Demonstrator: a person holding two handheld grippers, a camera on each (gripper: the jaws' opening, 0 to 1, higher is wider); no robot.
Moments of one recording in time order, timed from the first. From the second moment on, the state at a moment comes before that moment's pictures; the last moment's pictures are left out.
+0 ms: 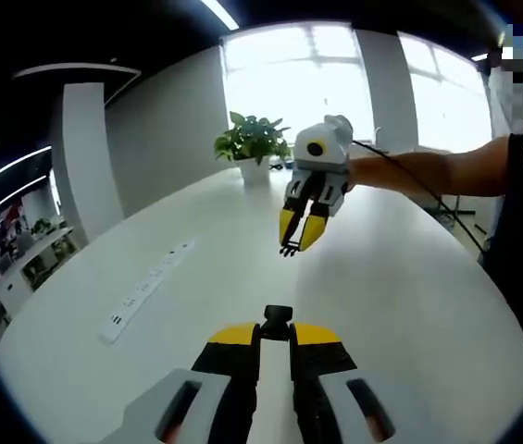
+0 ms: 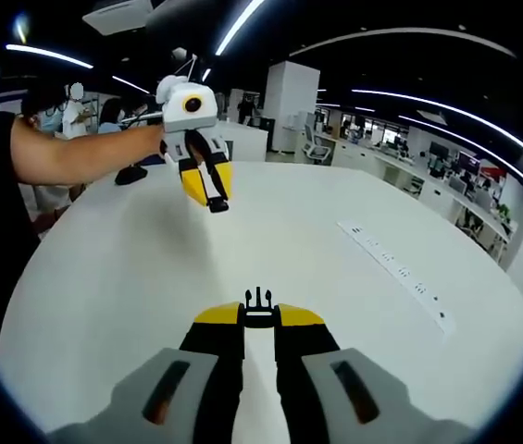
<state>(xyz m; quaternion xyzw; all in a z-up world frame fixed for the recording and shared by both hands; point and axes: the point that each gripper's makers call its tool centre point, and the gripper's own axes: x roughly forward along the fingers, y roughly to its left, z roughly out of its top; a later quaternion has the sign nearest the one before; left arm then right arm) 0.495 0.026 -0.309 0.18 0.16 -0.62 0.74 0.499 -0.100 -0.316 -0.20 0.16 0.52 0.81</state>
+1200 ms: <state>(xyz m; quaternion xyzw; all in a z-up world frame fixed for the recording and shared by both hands) 0.460 0.028 -0.325 0.17 0.18 -0.63 0.74 0.461 -0.097 -0.321 -0.19 0.17 0.52 0.81</state>
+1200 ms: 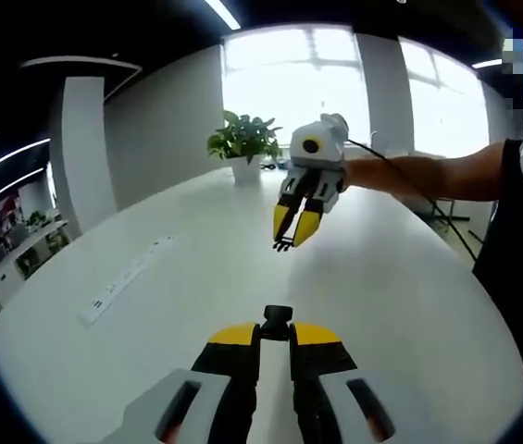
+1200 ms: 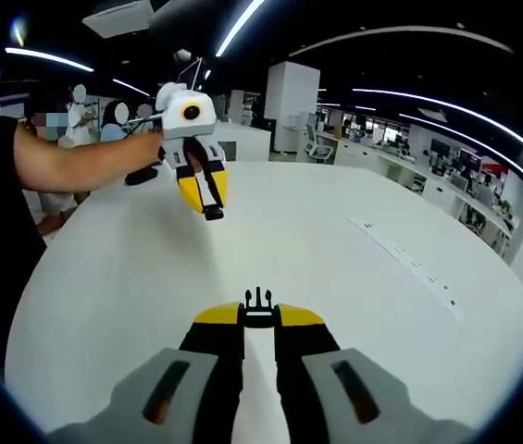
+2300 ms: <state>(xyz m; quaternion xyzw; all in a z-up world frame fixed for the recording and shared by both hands) 0.430 0.034 -0.333 0.18 0.18 -0.64 0.73 0.426 -0.092 -0.342 -0.19 0.19 0.53 0.80</state>
